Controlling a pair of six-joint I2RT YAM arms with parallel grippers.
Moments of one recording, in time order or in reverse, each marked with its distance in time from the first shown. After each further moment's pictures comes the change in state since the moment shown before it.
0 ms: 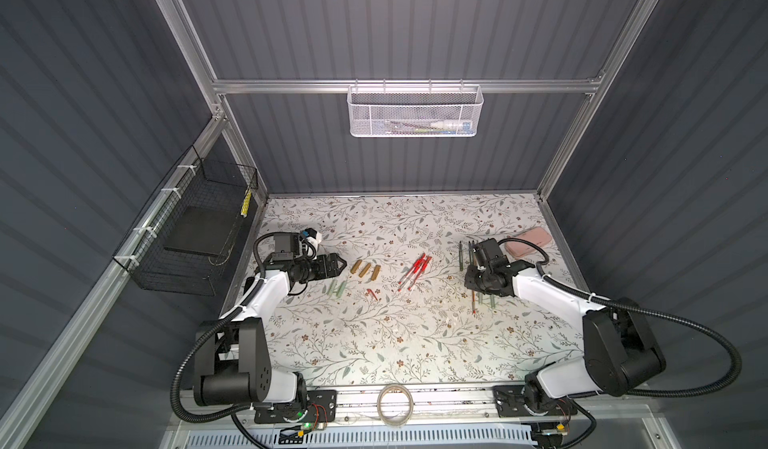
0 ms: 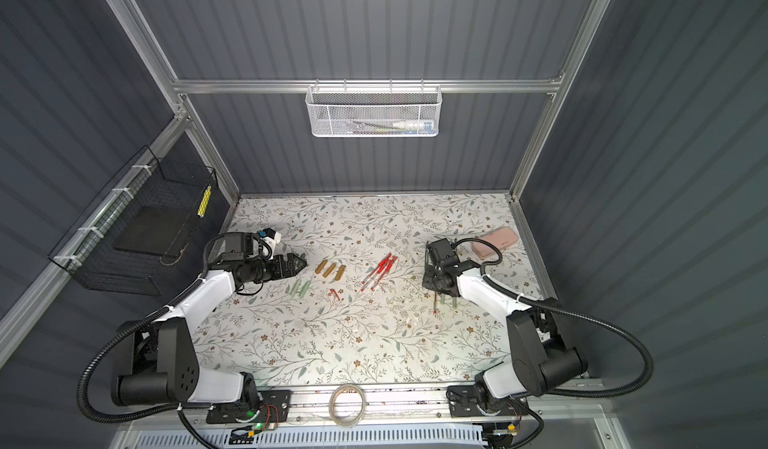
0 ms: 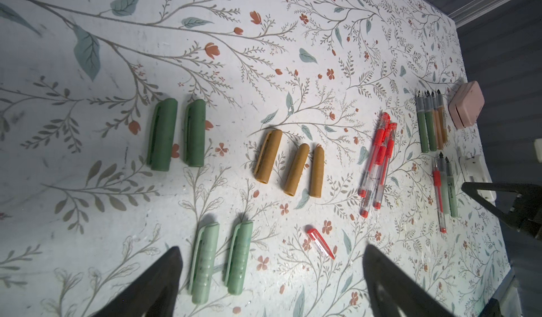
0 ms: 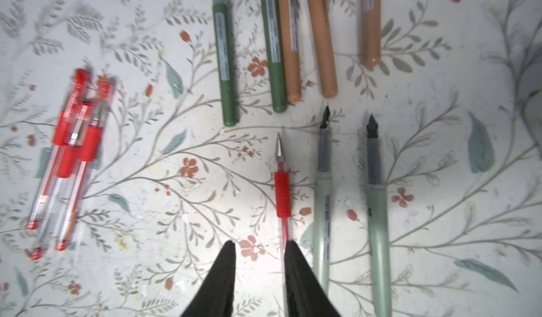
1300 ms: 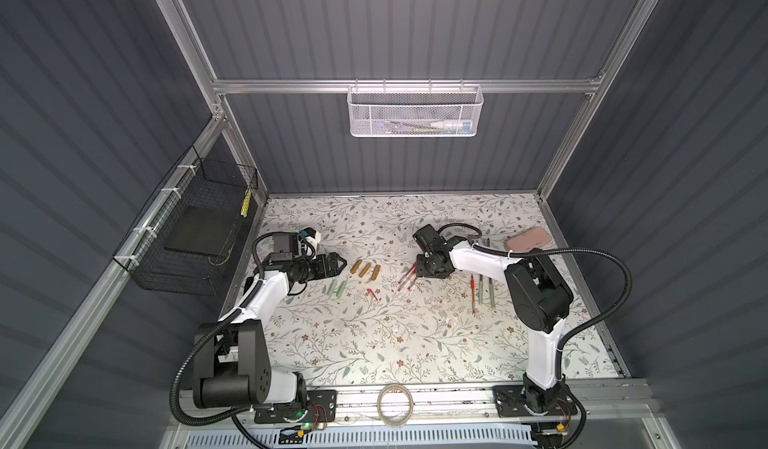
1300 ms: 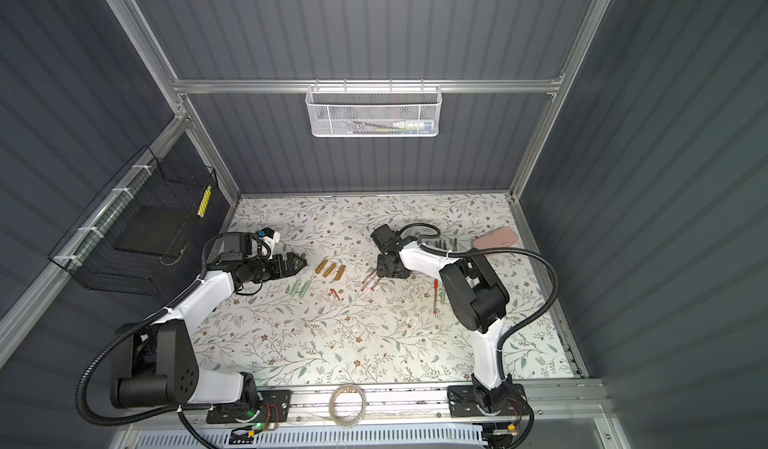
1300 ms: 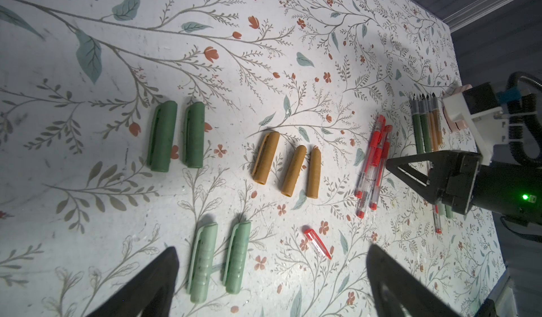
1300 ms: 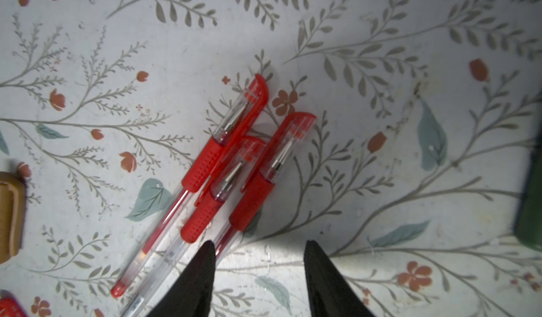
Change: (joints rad) left arm 0.013 -0.010 -0.001 0.001 0.008 -0.004; right arm 0.237 0.565 0.528 -0.094 0.008 0.029
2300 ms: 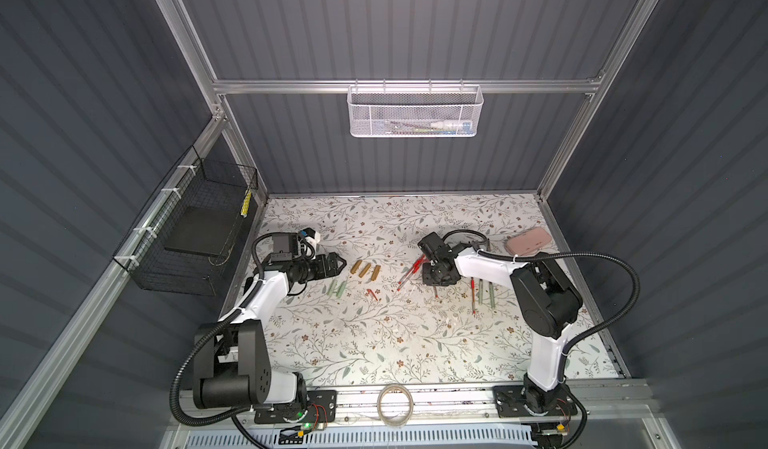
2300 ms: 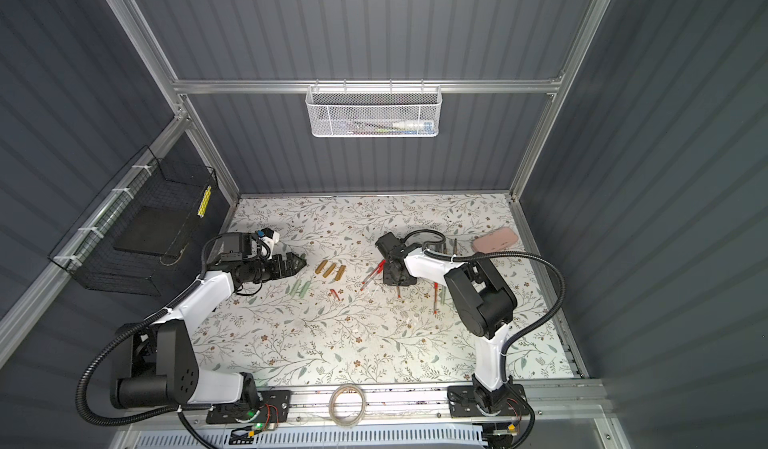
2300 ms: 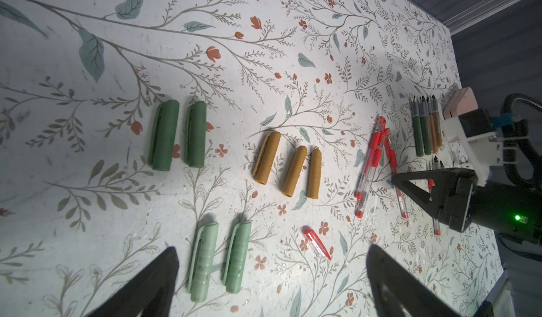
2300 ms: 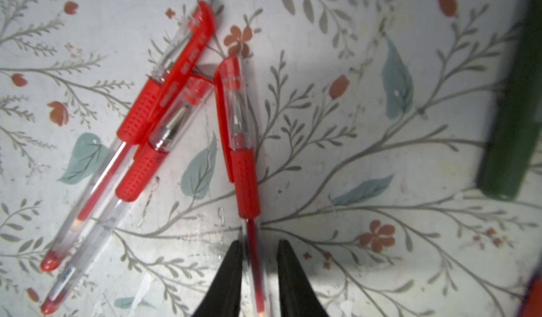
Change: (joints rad) left arm 0.006 0.000 0.000 0.000 0.000 -0.008; right arm 0.002 -0.085 -0.152 0.017 0.018 -0.024
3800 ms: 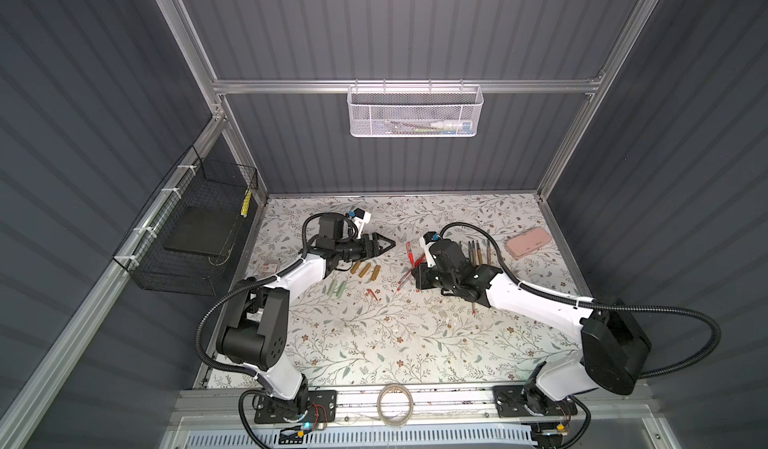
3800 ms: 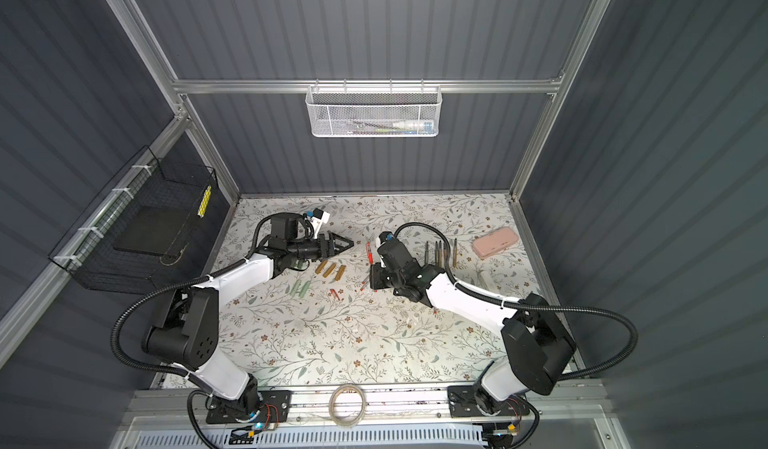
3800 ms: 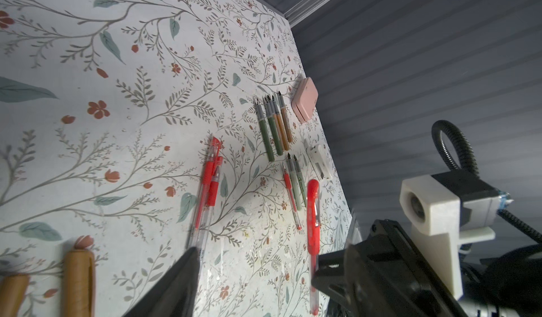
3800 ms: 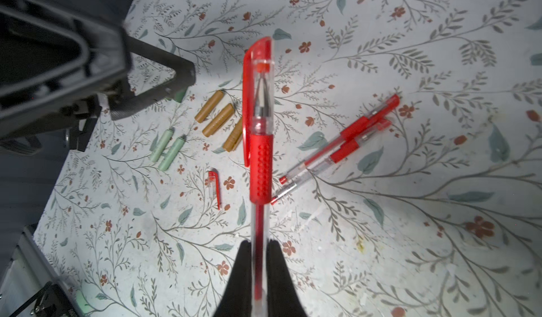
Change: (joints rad) left arm -0.335 0.248 0.163 0.436 0.308 -0.414; right arm 0.144 -0.422 -0.246 0.362 -0.143 -0.053
